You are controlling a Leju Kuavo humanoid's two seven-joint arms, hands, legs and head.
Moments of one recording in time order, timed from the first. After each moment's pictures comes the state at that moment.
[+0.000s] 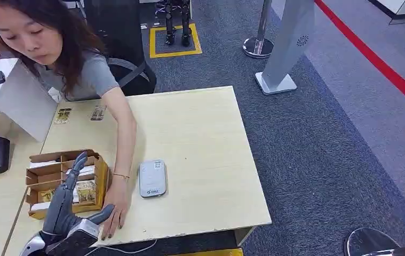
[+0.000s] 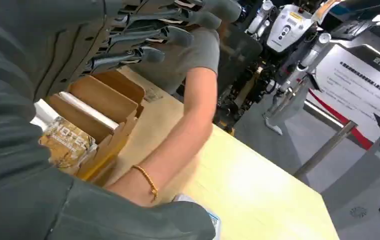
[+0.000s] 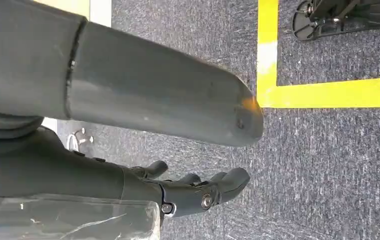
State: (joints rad) left arm 0.13 0.26 -0.23 -1.77 -0.37 0.01 -0.36; right arm -0.08 0.10 -1.11 -0.20 1.36 -0.05 0.06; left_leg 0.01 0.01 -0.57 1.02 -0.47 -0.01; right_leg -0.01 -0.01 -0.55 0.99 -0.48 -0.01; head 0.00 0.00
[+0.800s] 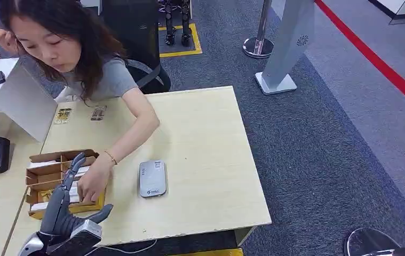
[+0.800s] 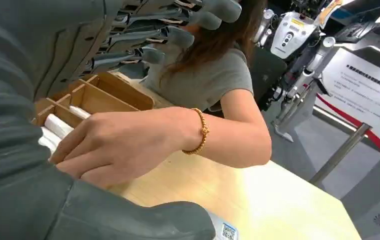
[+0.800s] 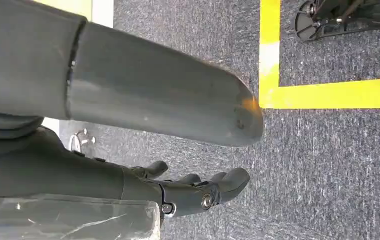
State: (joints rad) left arm 0.13 0.27 -0.23 -1.77 -0.43 0.04 -0.35; right arm -0.08 0.10 -1.11 -0.20 1.36 -0.05 0.07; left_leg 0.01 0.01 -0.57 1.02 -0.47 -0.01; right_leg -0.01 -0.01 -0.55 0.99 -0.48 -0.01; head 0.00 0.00
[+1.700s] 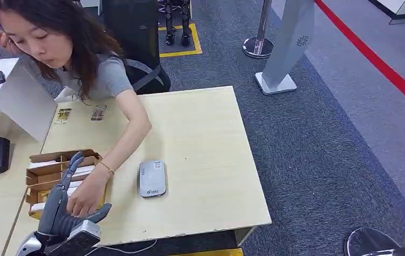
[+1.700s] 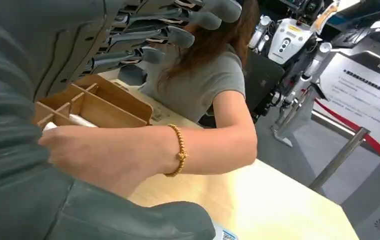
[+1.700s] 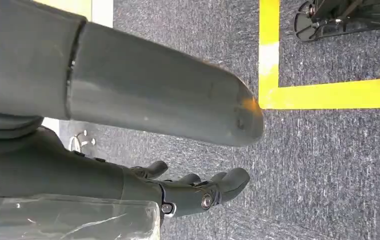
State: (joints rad) left arm 0.14 0.28 -0.23 -1.79 -0.44 0.05 -0.35; right arm -0.08 0.10 -1.11 -0.20 1.35 -0.05 0.07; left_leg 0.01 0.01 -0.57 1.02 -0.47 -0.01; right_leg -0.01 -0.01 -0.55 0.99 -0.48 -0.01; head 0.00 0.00
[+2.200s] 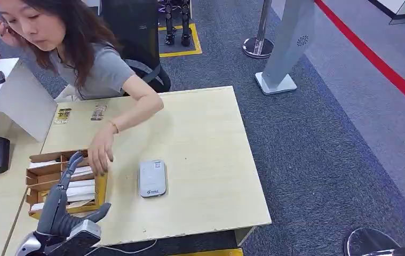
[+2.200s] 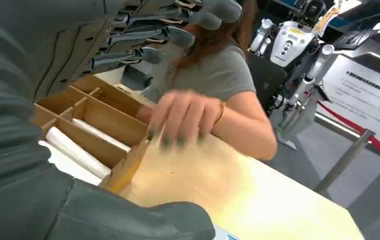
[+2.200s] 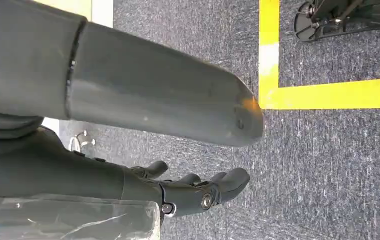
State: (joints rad) left arm 0.14 0.29 -0.22 -1.79 -0.48 0.07 -0.33; right arm -0.08 0.10 -1.11 -0.20 1.35 -0.05 0.07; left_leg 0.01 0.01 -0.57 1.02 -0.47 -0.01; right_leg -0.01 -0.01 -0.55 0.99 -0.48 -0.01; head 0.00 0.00
